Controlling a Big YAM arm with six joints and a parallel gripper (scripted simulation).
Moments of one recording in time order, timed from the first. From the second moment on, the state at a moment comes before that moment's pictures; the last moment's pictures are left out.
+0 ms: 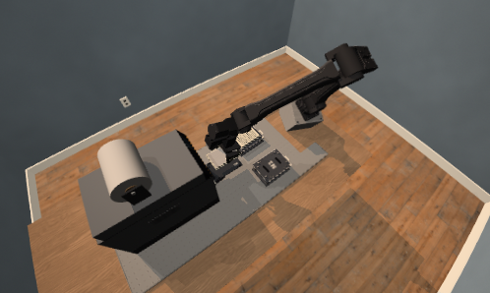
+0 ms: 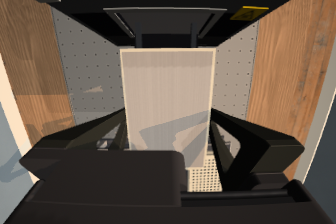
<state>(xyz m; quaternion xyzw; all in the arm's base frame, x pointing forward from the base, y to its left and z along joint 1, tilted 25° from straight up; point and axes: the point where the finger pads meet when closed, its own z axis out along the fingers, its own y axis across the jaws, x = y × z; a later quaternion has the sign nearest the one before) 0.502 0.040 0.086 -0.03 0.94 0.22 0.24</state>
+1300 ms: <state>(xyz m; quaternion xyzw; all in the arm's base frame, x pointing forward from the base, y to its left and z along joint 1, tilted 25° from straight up) 0.423 0.077 0.097 -0.04 0.94 0.22 0.25</state>
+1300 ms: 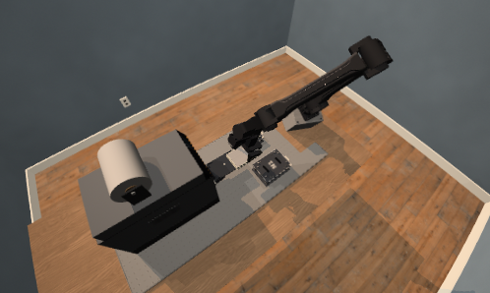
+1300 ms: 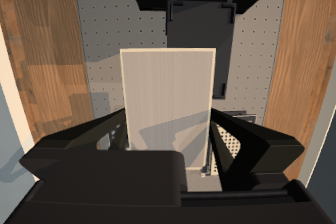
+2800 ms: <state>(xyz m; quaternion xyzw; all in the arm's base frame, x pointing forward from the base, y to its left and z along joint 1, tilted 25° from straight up) 0.334 0.110 0.092 -0.03 0.95 0.22 0.24</state>
